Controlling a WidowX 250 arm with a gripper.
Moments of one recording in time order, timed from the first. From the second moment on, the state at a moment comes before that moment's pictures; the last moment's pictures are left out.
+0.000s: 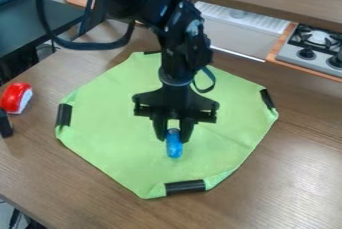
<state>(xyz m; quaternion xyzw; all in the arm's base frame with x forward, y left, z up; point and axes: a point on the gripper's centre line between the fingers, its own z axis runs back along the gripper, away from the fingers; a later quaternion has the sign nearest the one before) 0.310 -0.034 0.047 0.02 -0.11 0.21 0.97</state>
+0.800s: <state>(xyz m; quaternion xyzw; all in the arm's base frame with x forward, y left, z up) 0.295 -0.024 0.061 0.01 -0.14 0.19 0.97</state>
